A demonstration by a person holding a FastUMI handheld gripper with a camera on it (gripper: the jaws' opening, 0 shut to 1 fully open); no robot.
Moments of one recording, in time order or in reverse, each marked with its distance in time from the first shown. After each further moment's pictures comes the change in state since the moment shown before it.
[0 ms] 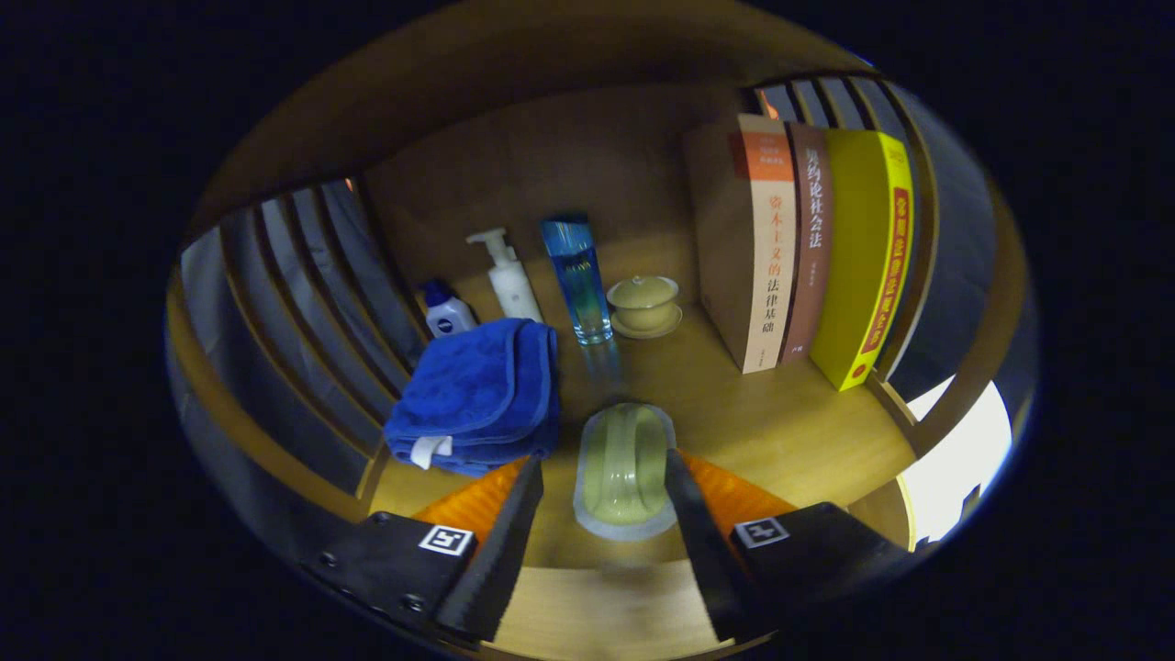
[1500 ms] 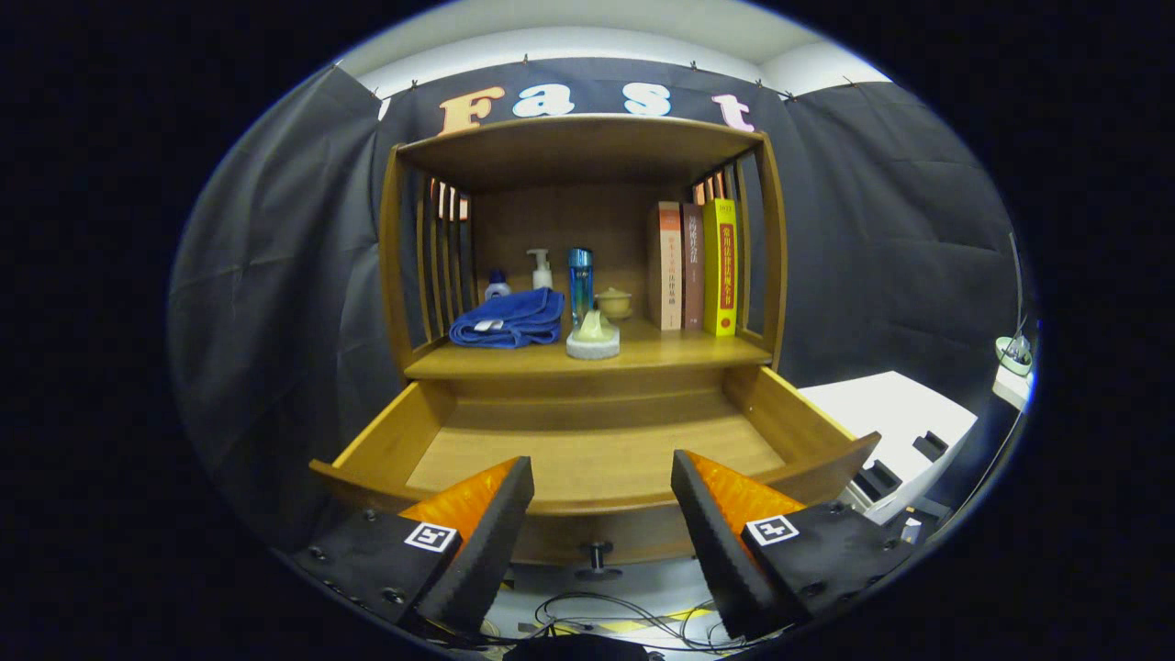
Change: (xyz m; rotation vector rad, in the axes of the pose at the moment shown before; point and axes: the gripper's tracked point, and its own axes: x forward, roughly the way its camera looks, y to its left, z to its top) arm -0.247 -0.018 -0.182 -0.189 -0.304 -0.041
